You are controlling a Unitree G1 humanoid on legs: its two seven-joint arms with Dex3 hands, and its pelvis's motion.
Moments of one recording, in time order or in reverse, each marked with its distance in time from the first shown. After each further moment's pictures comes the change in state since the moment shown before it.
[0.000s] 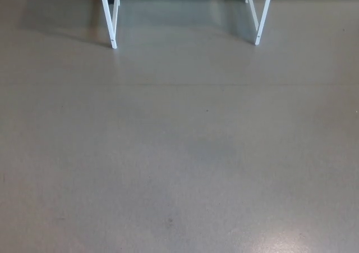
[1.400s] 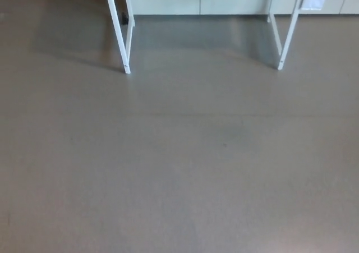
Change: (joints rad) left_arm -0.023 0.021 -0.022 0.051 -0.020 -0.023 -0.032; right_arm -0.038 -0.029 0.008 0.052 0.017 -0.088 0.014
